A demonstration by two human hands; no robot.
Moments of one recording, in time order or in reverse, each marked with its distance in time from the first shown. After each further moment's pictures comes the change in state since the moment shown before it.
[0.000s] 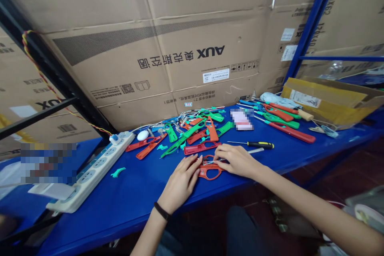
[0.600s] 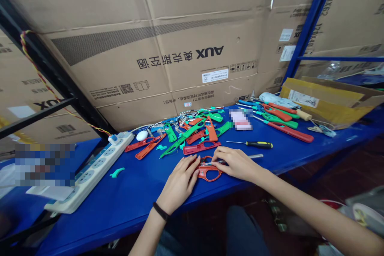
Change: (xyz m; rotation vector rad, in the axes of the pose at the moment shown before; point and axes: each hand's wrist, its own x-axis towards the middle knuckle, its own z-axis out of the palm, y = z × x) left_hand 0.000 0.000 0.001 0.039 0.005 0.002; right_hand -0.006 -0.007 0.002 0.125 0.001 0.046
